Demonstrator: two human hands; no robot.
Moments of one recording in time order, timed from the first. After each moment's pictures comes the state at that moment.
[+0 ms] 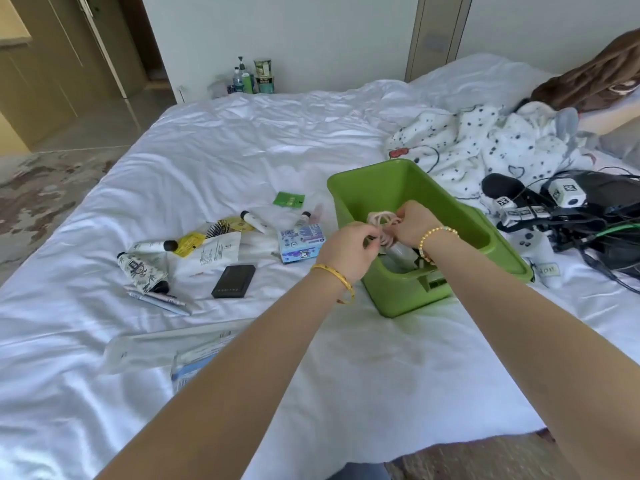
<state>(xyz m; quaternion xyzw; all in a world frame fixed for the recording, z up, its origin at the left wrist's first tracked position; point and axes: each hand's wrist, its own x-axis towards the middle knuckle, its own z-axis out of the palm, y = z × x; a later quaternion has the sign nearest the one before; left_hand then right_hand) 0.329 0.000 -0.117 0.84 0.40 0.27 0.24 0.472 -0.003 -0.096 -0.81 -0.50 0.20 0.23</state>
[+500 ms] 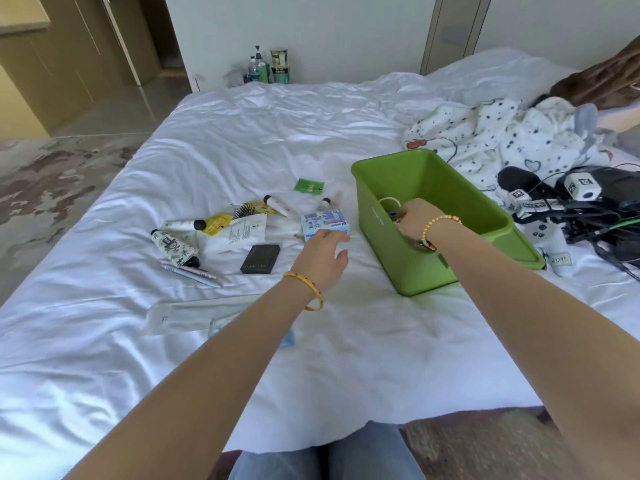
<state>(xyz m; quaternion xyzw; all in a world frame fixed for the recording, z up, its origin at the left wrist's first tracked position) 0.243 -0.019 -0.138 0.83 0.46 0.21 0.24 0.432 -0.014 -0.091 -0.81 -0.56 0.14 0.09</state>
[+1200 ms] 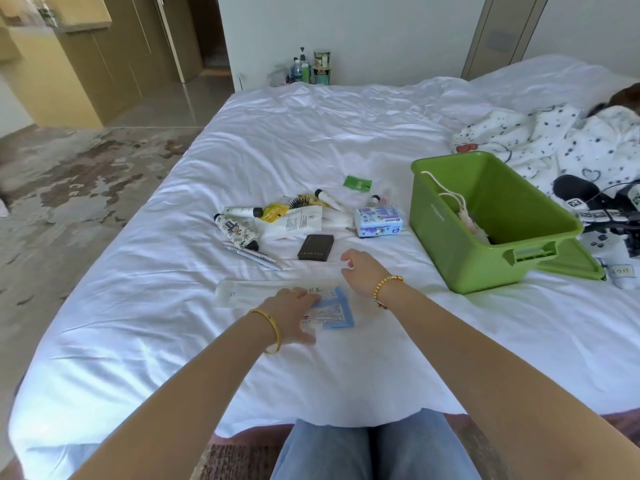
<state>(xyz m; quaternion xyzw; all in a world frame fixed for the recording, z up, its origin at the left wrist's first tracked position) 0.079 -0.045 -0.199 0.86 0.47 -0.12 0.15 0.259 -0.028 -0.173 -0.70 -0.64 0.28 0.15</state>
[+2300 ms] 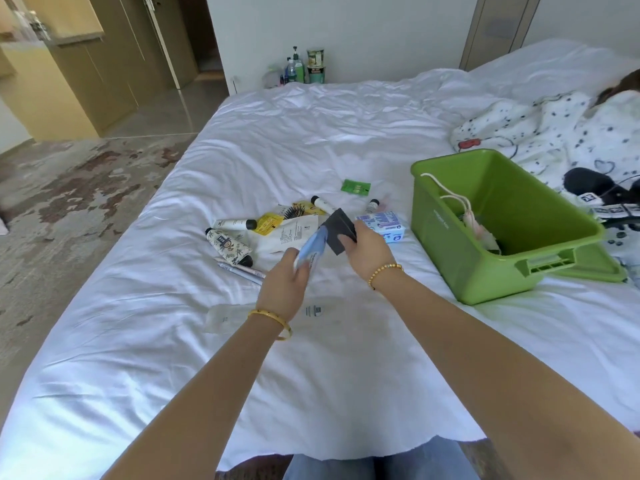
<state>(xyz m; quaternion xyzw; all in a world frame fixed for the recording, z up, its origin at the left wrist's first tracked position) 0.110 -0.011 -0.169 0.70 0.58 0.32 0.26 0.271 0.020 -0.158 -0.69 -0.62 0.19 0.32</state>
